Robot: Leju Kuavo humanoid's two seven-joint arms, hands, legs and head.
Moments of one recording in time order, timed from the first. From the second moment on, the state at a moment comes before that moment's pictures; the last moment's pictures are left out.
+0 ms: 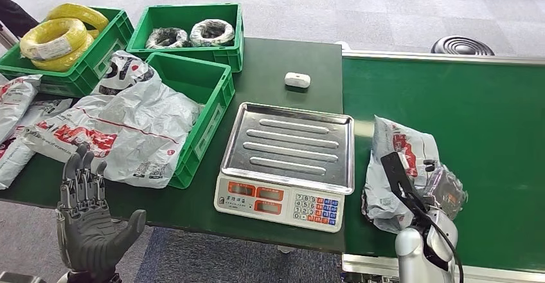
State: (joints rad) left arm 0.29 -0.19 -0.10 -1.95 -0.08 0.04 -0.70; right arm -0.21 0.10 -0.21 -1.25 1.24 -0.28 0.10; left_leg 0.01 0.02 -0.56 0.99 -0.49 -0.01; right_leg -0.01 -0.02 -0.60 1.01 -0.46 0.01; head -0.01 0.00
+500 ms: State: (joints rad) left arm 0.24 -0.17 -0.11 -1.94 -0.03 0.05 -0.70; right arm -0.64 -0.12 0.01 -0.73 1.52 -0.21 0.09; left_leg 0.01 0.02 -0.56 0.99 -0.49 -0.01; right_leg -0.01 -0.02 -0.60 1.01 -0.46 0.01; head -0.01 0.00
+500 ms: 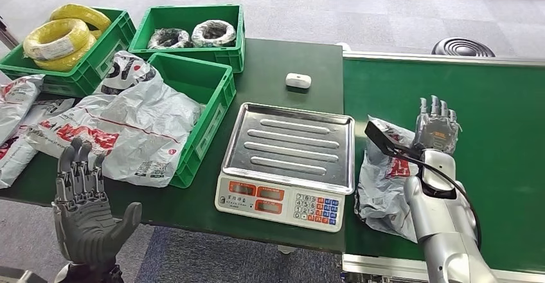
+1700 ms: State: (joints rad) left arm 0.24 -0.16 -0.08 -1.94 -0.05 0.01 -0.70; right arm -0.78 -0.15 0.04 -0.37 1.36 0.07 -0.05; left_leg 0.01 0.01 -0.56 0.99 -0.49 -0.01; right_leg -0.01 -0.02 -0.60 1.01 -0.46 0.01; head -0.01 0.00
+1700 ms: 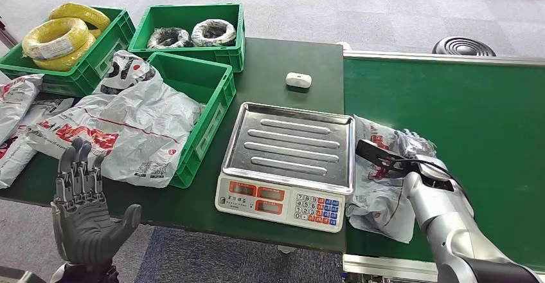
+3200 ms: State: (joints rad) left arm 0.30 -0.19 -0.06 -2.01 -0.05 0.04 -0.70; right arm -0.68 -0.11 0.06 -1.09 1.52 -0.41 0.13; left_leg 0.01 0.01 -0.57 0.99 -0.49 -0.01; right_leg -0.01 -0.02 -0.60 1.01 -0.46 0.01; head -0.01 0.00
